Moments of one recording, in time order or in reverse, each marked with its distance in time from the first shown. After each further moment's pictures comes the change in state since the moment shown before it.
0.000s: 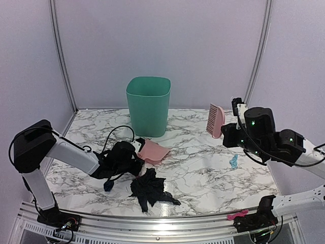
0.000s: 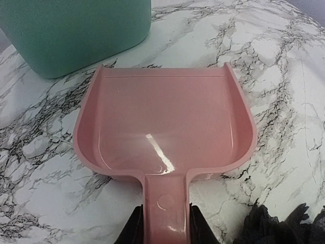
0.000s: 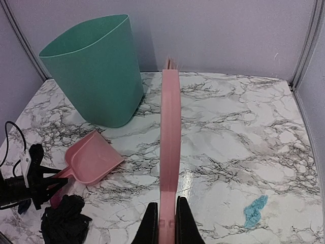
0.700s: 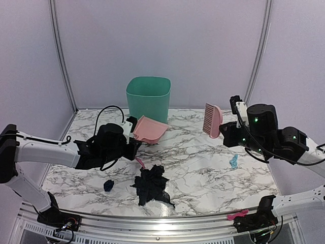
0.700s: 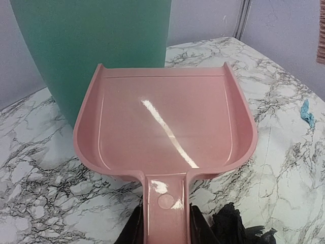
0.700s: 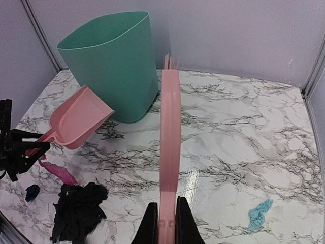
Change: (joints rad) left arm 0.000 -0.302 0.041 -0.145 -0.044 0.000; right arm 0.000 -0.001 0.041 -0.029 -0.071 -0.045
